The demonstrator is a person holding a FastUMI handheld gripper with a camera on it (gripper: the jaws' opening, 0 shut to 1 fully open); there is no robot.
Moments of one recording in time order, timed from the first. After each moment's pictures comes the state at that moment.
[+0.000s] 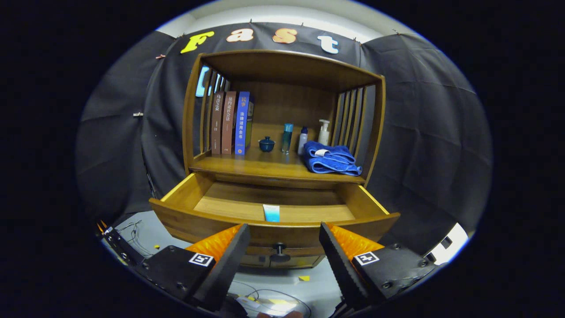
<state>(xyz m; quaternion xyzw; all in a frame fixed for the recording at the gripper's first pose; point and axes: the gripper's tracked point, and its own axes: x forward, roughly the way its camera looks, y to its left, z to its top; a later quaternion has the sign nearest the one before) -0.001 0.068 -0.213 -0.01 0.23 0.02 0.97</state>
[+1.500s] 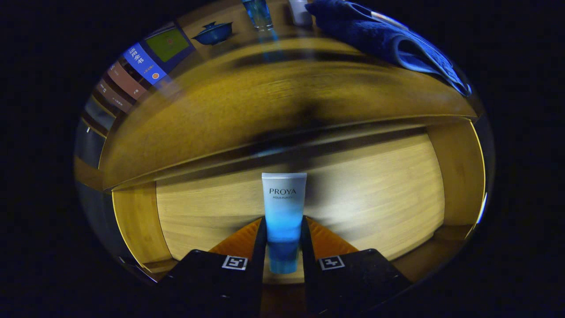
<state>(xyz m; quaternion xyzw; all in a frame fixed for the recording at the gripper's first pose) 0.138 0.077 -0.403 0.09 0.61 0.00 0.79</state>
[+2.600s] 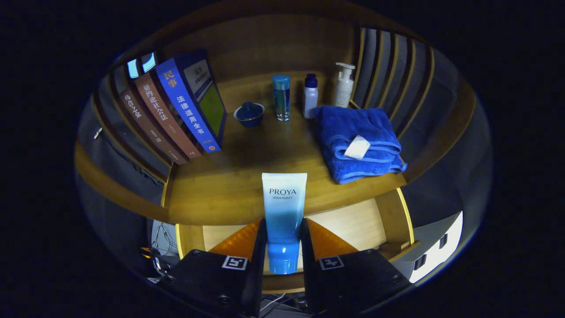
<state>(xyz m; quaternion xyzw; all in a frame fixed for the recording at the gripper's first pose) 0.212 0.082 -0.215 0.06 0.51 -0.01 0.86</state>
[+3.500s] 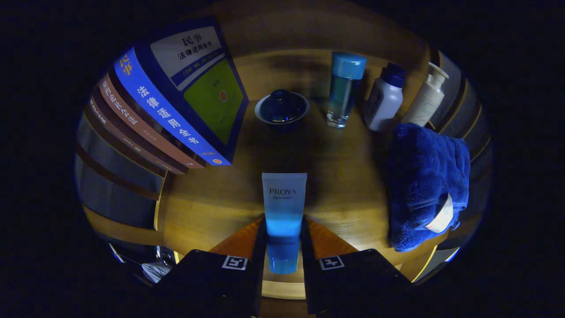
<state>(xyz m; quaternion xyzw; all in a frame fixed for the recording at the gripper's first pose) 0.299 0.138 -0.282 0.04 0.56 0.11 0.82</state>
